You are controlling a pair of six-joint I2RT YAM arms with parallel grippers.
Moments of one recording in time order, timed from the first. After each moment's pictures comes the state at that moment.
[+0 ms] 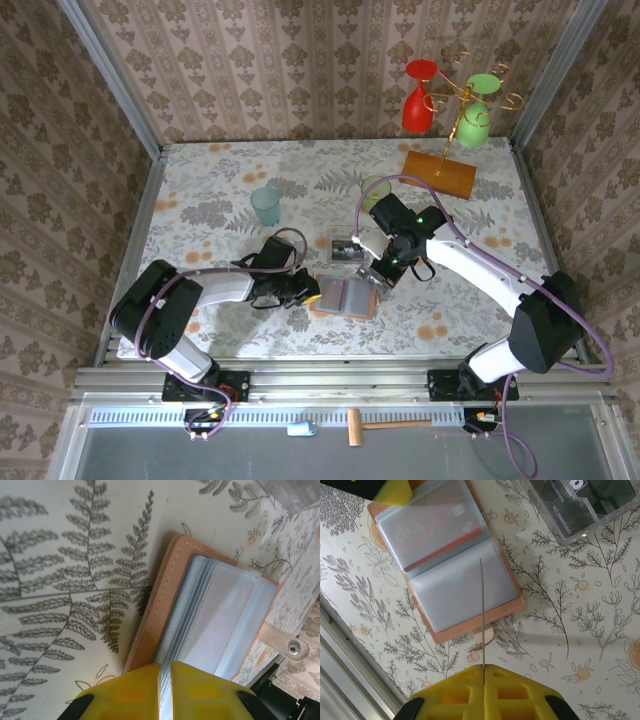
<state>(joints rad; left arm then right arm) -0.67 1.57 0.61 -0.03 0.54 -1.00 0.59 1.48 1.19 -1.03 -0.16 -0.29</state>
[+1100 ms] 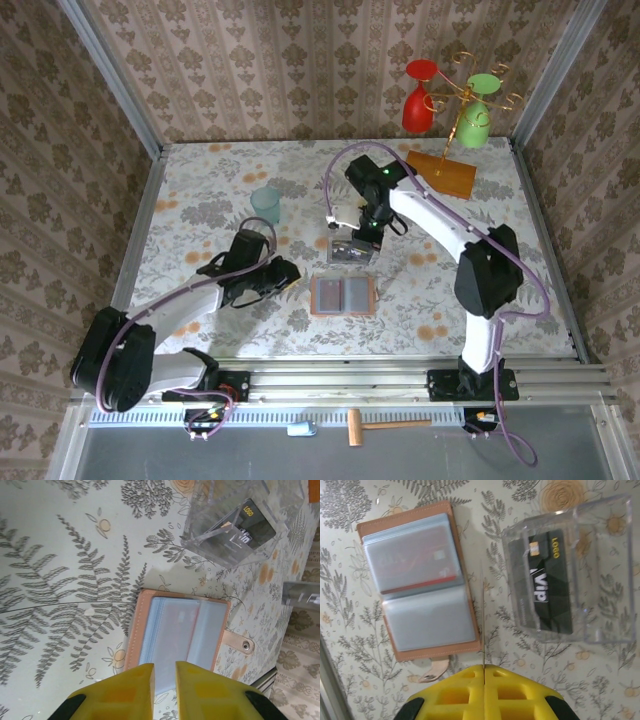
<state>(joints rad) -0.54 1.24 0.57 -0.19 0.45 -0.99 0.53 1.93 1.76 -1.27 -0.22 -0.76</state>
